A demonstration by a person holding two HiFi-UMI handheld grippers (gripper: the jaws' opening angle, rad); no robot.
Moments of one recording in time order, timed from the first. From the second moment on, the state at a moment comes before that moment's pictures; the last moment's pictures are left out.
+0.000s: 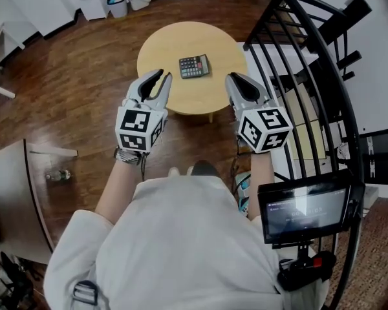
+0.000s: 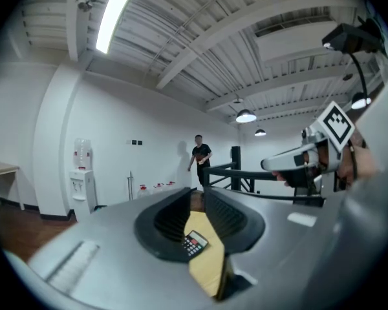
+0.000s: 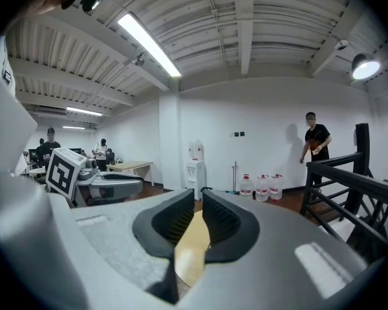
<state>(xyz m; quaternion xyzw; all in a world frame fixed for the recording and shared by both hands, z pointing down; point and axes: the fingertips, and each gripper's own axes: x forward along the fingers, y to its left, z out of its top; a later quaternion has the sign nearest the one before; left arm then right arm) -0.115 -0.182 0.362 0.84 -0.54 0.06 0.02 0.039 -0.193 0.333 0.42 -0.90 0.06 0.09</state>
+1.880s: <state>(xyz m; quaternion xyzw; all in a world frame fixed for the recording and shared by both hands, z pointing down) -0.097 -0.326 0.639 0.72 -0.57 0.17 0.35 0.049 -0.387 0.671 0.24 -0.82 0.43 0.29</state>
